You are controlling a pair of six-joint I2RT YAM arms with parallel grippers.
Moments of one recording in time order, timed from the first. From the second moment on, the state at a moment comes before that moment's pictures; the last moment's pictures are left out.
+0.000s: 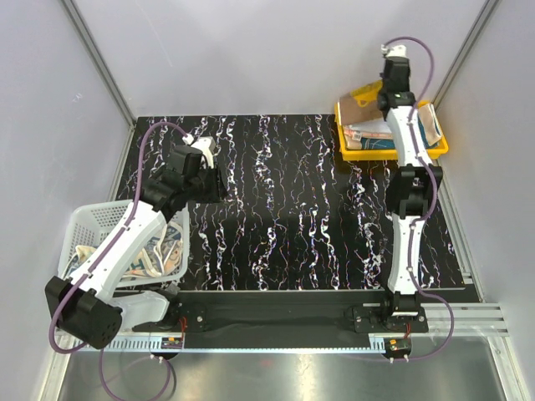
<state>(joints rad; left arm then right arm) -0.42 1.19 1.13 -0.69 0.06 -0.37 0.03 2.42 2.50 -0.42 0.54 -0.32</state>
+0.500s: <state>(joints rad) -0.42 1.21 1.13 -0.69 0.06 -0.37 -0.13 2.56 2.41 -0.45 0.23 -0.01</state>
